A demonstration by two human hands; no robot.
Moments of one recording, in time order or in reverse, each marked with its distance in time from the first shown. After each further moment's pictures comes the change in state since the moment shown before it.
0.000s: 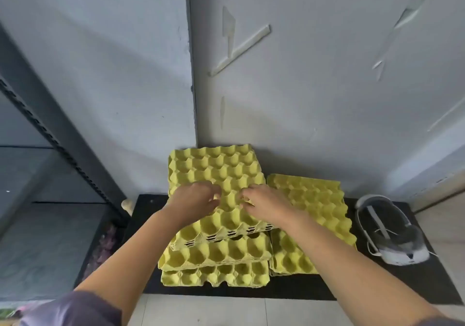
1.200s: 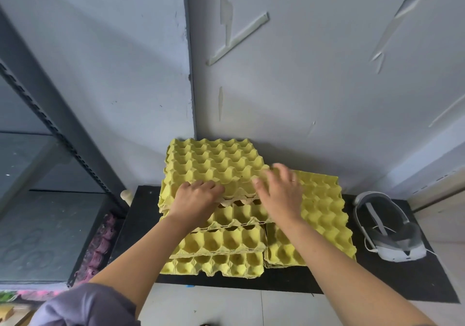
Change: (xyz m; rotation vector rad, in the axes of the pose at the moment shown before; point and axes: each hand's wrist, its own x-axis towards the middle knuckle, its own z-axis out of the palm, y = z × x) left_hand -0.010 0.015 0.048 0.317 0.354 0.087; right_hand -0.023 0.023 0.027 0.045 0.462 0.390
